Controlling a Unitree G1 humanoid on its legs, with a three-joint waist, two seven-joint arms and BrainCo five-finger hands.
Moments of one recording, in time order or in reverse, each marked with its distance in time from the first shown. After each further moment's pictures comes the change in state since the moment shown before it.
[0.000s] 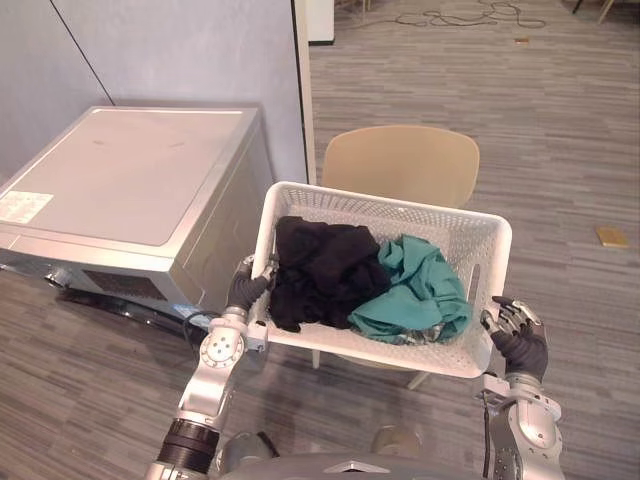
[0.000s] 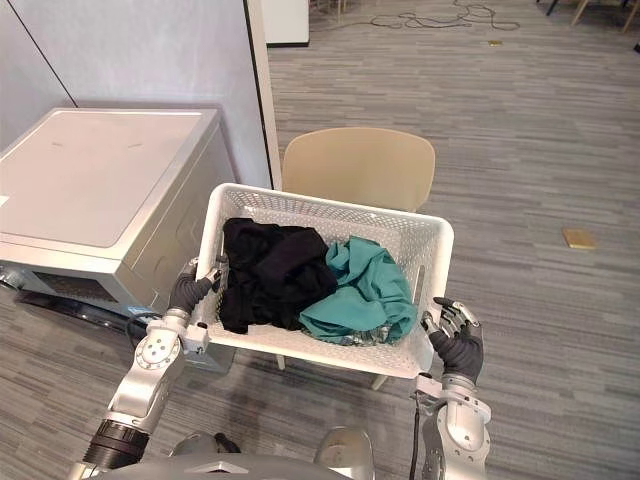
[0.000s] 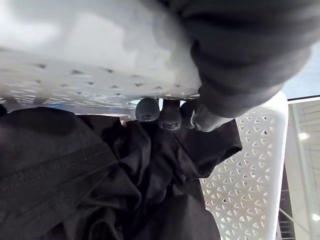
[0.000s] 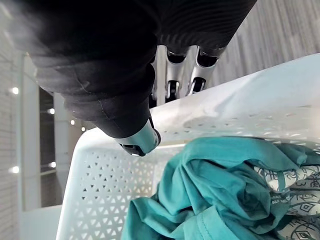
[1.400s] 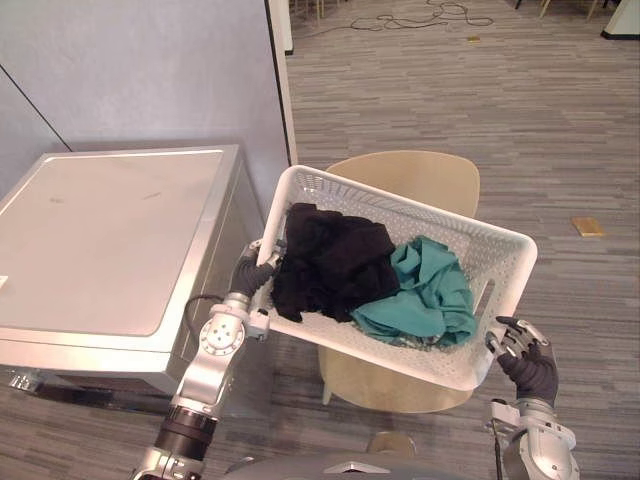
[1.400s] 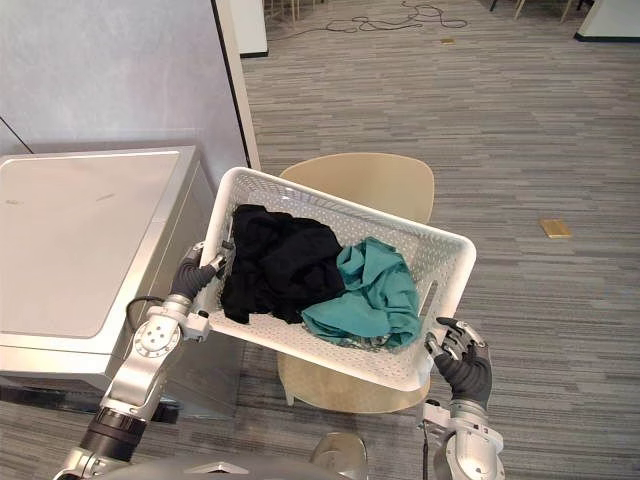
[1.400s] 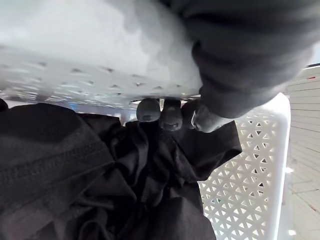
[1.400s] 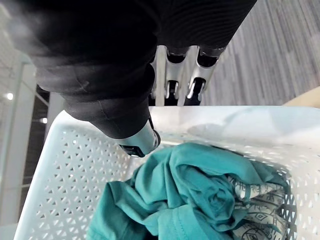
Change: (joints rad) left arm -0.036 0.040 -0.023 -0.060 -0.001 0.001 -0.023; right arm 0.166 -0.022 0.010 -0.061 -0.030 -0.035 0.034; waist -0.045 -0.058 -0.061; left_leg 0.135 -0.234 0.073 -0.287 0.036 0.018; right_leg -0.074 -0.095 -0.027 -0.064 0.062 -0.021
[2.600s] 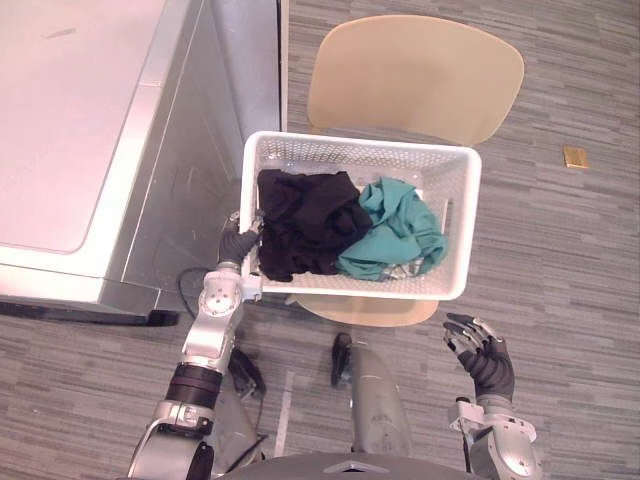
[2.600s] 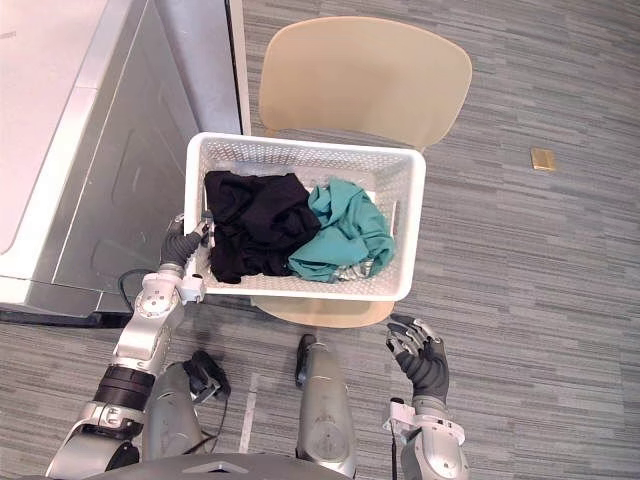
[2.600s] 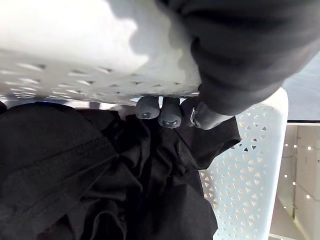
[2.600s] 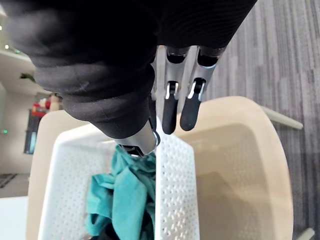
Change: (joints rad) left arm -0.255 -0.046 0.118 0.264 0.002 0.025 0.108; right arm 0.006 0.055 0.104 -0.030 0.012 0.039 0.016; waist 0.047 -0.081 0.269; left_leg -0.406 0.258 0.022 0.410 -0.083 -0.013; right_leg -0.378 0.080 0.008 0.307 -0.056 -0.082
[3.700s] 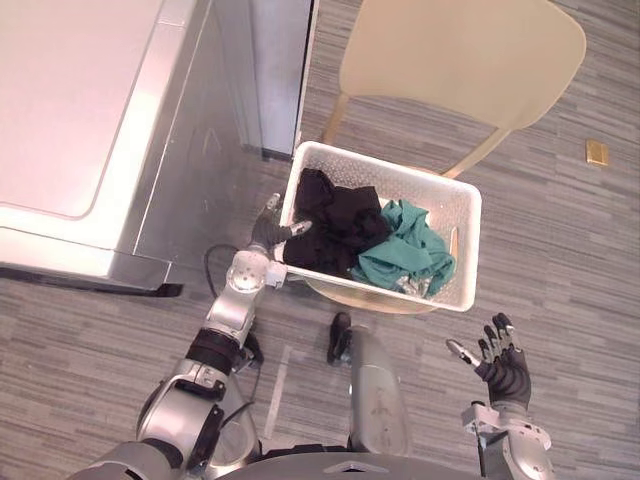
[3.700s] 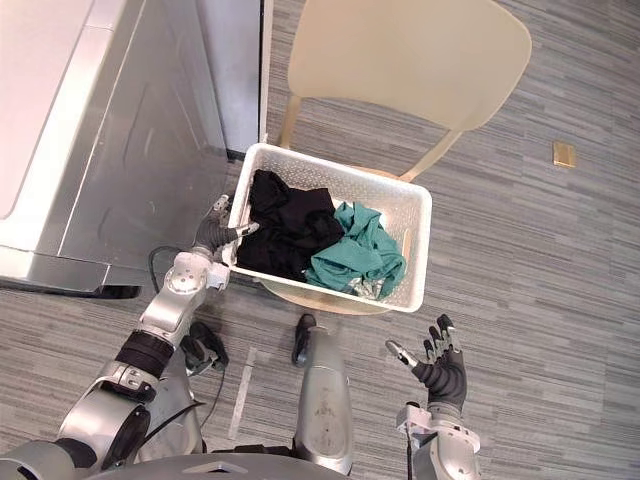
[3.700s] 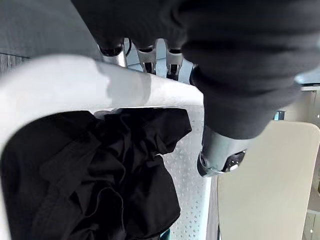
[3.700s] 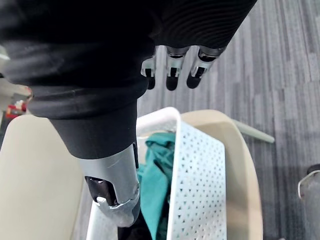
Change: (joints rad) left arm -0.194 -0.006 -0.118 0.188 0.035 0.010 -0.065; right arm -0.017 -0.064 -0.047 0.098 0.144 -0.019 -0.034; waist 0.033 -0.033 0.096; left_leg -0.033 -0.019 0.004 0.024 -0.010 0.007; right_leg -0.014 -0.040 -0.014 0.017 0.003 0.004
